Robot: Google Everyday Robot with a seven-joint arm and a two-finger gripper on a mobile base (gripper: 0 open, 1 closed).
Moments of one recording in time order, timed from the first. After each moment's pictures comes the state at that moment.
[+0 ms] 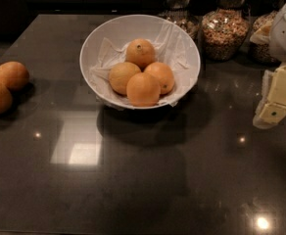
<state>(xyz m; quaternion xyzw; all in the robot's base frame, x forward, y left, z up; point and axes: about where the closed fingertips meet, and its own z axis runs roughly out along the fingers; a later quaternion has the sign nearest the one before) 0.438 -0.217 0.976 -0.60 0.78 -0.03 0.16</state>
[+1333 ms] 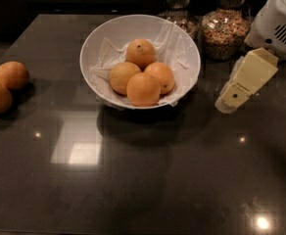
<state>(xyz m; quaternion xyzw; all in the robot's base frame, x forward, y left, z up) 0.452 -0.181 0.980 -0.48 0.86 0.04 0.19</state>
